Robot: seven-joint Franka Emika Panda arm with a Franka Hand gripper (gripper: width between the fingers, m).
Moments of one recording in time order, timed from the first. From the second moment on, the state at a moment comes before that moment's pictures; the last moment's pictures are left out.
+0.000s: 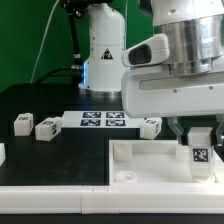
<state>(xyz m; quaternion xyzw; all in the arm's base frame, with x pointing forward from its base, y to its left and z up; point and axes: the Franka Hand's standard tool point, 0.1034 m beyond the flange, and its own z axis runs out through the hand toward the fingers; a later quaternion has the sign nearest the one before) 0.639 0.108 0.081 -0.96 0.28 -0.02 0.09</state>
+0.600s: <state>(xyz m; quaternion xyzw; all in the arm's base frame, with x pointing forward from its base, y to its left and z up) 0.638 0.105 0.080 -0.86 0.50 0.00 0.10</state>
